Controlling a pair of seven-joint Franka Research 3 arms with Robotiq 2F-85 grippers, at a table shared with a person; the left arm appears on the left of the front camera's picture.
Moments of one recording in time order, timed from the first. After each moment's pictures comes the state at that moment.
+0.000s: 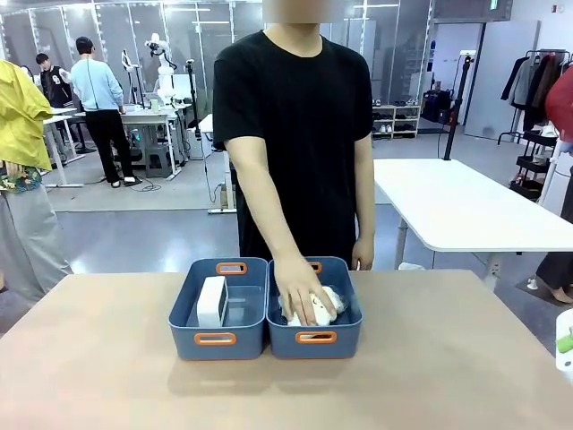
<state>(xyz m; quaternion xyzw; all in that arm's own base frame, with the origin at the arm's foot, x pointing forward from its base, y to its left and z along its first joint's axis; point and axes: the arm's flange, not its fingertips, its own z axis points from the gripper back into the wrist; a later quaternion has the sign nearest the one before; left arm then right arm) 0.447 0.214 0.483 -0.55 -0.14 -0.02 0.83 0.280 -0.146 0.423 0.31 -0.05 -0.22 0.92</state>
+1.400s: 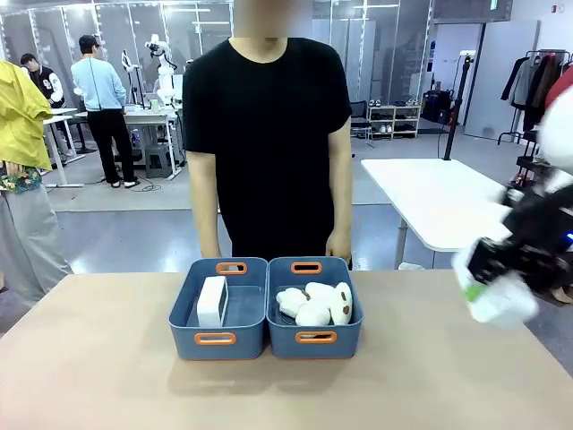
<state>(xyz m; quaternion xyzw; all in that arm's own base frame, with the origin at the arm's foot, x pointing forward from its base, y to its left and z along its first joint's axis) 0.447 0.213 0.483 -0.55 -0.14 -0.02 0.83 0.371 0.020 0.512 0.16 -0.07 0.03 0.98</state>
